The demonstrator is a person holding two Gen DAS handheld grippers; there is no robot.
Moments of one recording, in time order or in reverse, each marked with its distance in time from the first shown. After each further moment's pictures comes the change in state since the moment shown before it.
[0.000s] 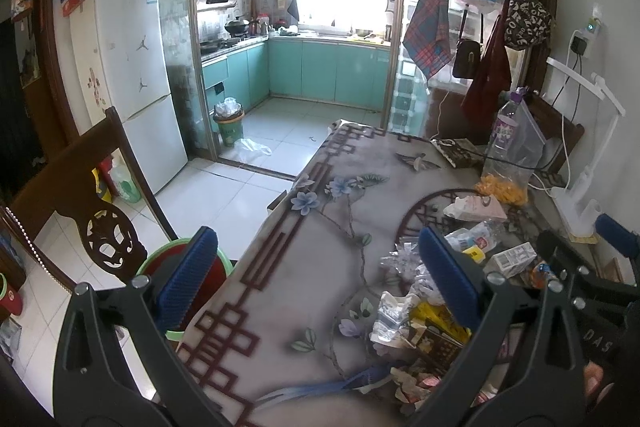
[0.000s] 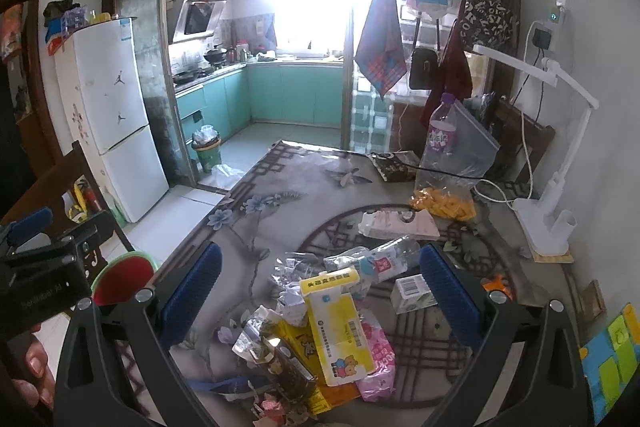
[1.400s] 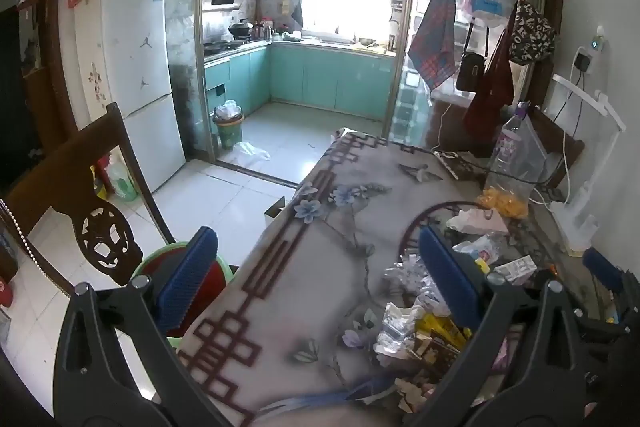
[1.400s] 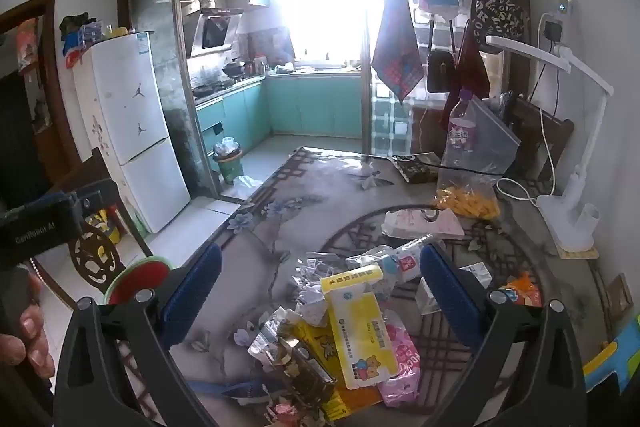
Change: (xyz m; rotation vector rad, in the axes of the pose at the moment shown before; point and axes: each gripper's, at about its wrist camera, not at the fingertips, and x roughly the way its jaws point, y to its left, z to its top) left arm 0.004 0.021 0.003 -0.054 -0.051 -0.013; right arm 0.010 -0.002 -0.024 0.016 -0.044 0.102
